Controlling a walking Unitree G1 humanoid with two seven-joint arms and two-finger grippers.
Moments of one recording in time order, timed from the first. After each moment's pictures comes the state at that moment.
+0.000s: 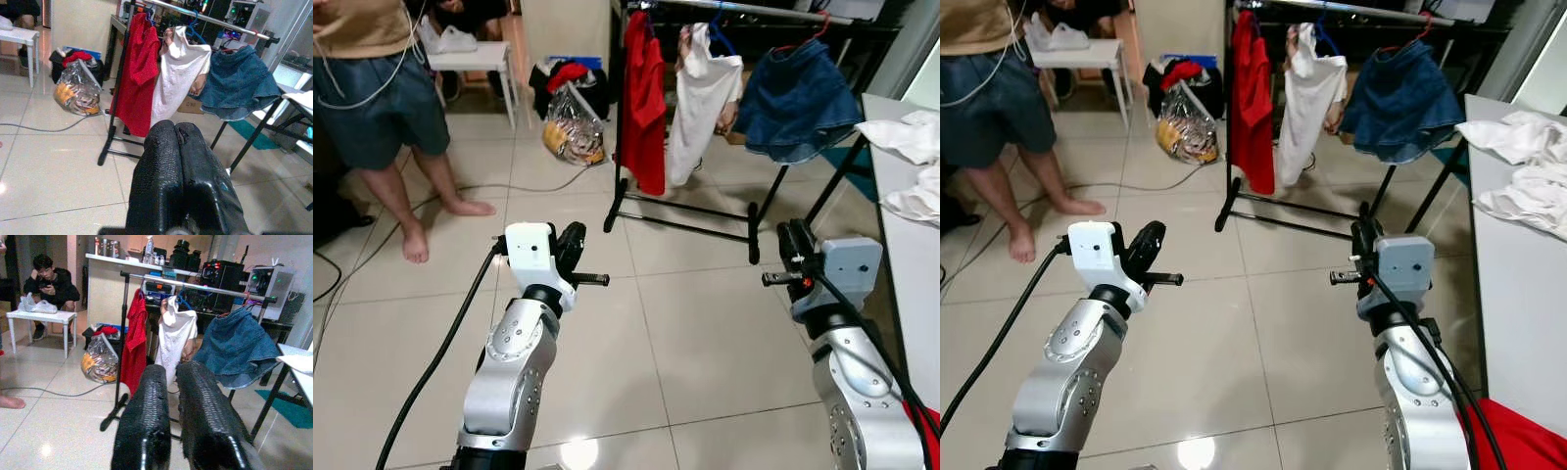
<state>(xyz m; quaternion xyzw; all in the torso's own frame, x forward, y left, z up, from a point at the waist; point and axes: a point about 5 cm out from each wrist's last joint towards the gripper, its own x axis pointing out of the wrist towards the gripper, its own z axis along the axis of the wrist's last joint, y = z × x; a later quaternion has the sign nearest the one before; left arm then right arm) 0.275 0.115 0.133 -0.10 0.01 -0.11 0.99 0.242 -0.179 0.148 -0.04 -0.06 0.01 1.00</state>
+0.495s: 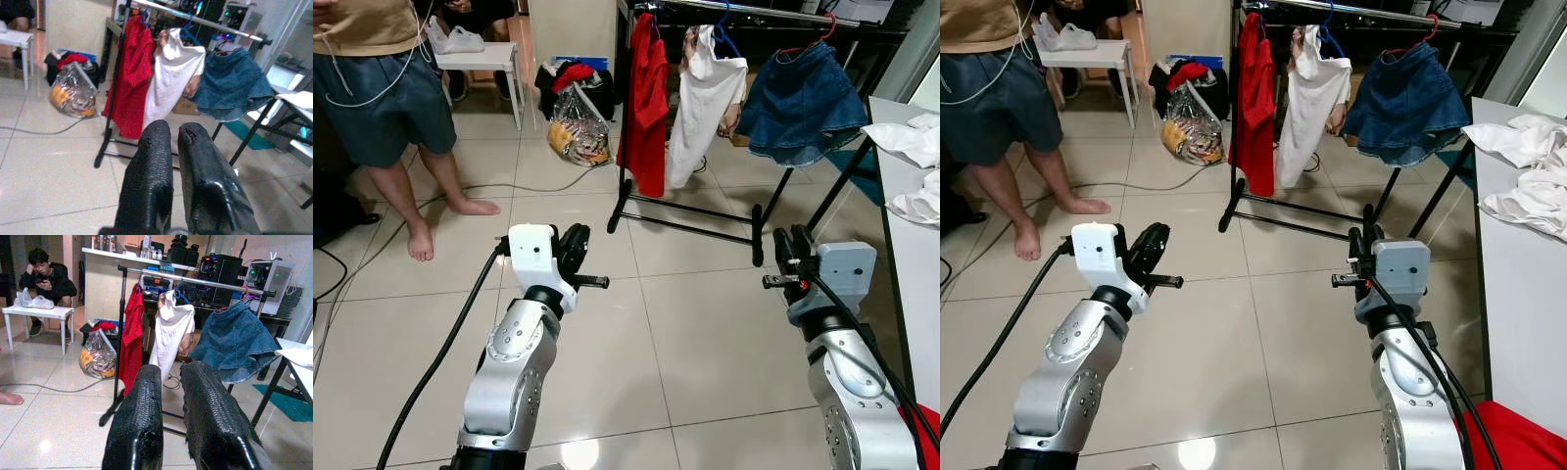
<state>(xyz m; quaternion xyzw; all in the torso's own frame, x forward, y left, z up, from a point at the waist) 0.275 0.112 0.132 -0.10 0.00 -0.13 0.99 0.244 -0.180 0.141 -0.04 -0.05 0.00 1.00</state>
